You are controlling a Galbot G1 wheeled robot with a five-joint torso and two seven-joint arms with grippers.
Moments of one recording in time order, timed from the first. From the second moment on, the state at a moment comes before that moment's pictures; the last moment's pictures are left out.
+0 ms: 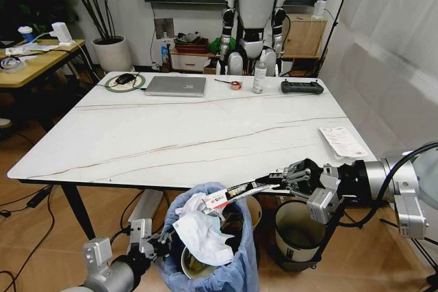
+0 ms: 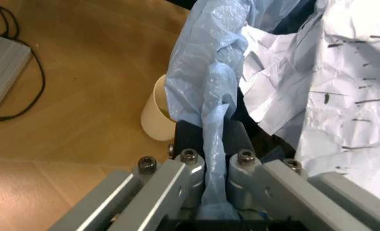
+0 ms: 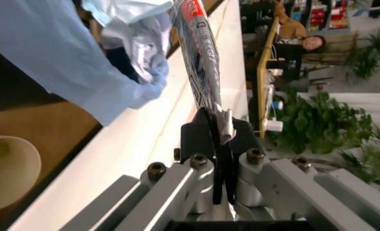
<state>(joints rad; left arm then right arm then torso) 1.85 -0.90 -0.52 -2.48 -1.13 0.46 -0.39 -1.13 0.26 0.61 2.34 0.02 0.41 -0.72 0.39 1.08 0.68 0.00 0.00</state>
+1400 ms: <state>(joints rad) 1.86 -0.91 -0.52 -2.48 -1.13 0.44 -0.36 -1.33 0.44 0.33 2.44 0.95 0.10 -0.45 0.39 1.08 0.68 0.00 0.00</state>
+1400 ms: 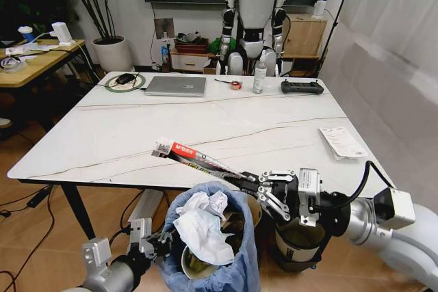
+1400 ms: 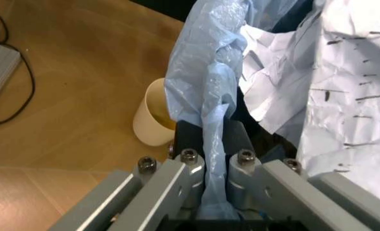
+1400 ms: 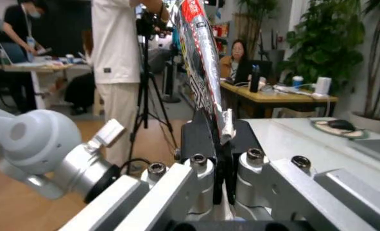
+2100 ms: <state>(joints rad) 1.88 -0.93 -0.52 -2.50 -1.11 0.44 -0.35 -1.28 0.54 0.14 2.27 0.80 0.14 -0.59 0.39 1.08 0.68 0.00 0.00</state>
